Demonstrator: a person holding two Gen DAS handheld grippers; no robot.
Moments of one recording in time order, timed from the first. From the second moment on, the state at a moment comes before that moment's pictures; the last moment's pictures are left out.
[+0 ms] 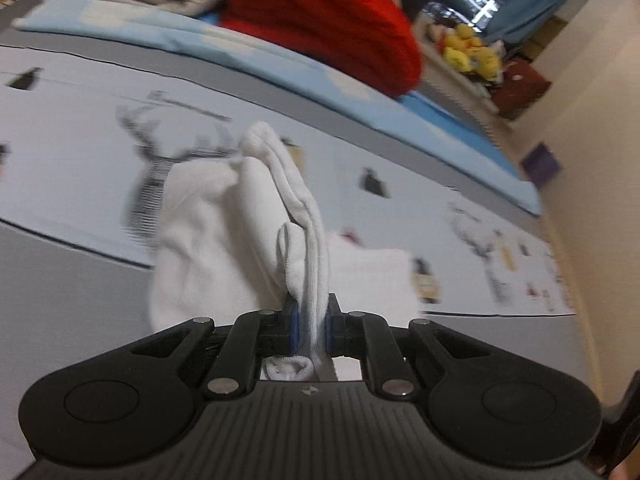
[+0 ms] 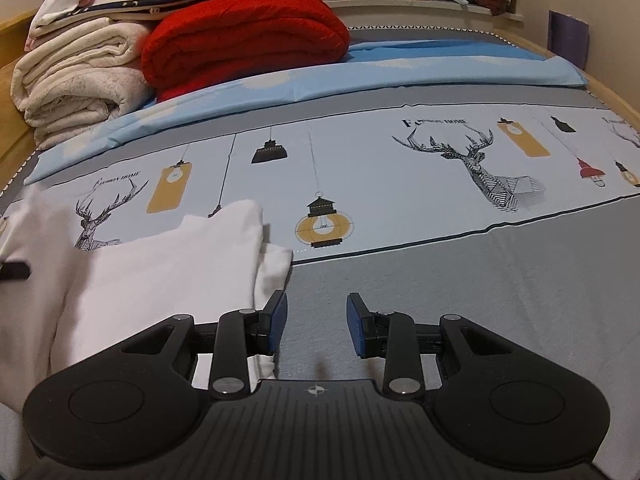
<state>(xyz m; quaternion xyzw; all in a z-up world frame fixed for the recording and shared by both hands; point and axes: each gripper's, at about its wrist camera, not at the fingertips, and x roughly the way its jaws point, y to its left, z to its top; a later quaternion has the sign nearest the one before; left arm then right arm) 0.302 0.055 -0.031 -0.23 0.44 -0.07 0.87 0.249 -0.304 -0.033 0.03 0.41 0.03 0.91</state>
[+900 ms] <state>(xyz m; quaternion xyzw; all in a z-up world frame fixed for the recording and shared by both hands) 0.291 0.039 -0.064 -0.08 0.57 -0.10 0.81 0.294 -0.241 -0.068 0.15 0.48 0.16 0.85</state>
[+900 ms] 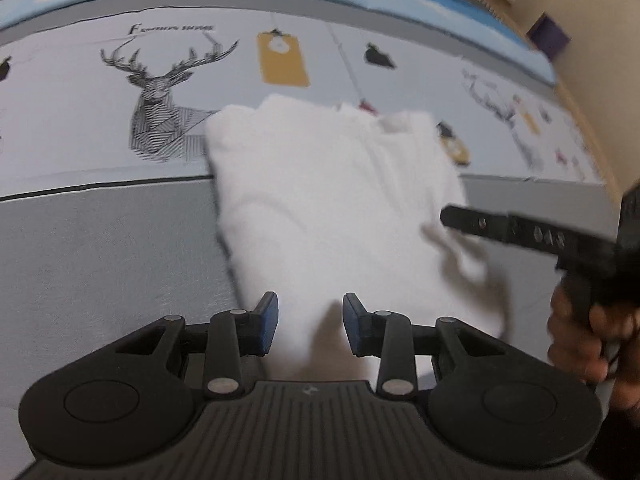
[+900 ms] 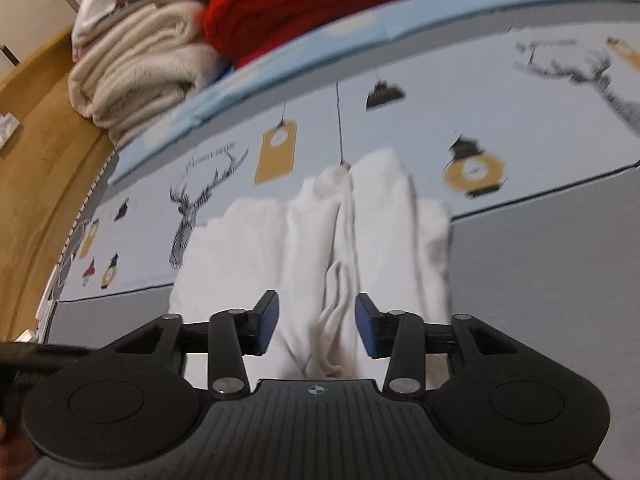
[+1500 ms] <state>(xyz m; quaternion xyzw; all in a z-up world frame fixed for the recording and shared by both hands) 0.293 0.040 -0.058 -0.08 0.56 -0.10 0.82 0.275 -0.247 -0.017 0.13 0.32 0.21 0.91</state>
